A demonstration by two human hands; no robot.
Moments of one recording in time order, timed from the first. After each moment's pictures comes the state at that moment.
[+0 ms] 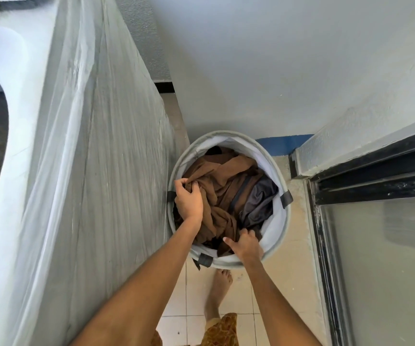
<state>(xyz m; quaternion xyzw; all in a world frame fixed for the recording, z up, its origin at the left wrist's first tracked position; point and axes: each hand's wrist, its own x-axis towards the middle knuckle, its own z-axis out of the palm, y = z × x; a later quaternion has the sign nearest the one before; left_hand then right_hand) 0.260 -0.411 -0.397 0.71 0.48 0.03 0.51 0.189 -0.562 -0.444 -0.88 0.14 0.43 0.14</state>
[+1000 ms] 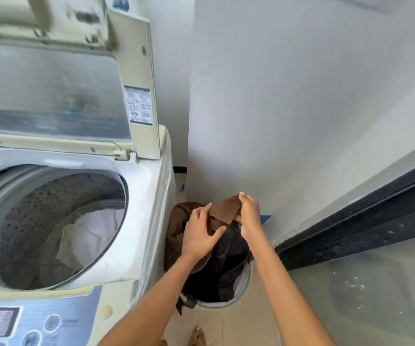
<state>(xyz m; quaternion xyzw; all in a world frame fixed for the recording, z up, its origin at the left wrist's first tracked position) 0.241 -0.409 -0.158 0.90 0.09 0.04 0.42 0.313 -0.524 -0.076 -0.70 0.23 0.13 0.67</state>
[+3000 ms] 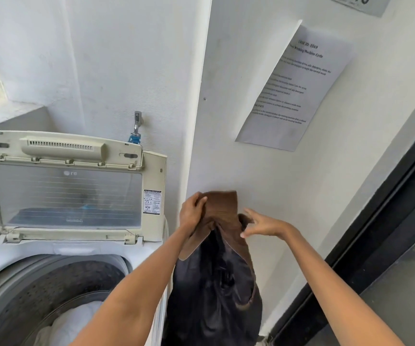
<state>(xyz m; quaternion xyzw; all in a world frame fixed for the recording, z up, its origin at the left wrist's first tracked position) 0.363 -0.351 0.090 0.80 0.03 0.18 0.57 0.361 -0.577 0.144 -0.91 -0.12 0.29 0.29</state>
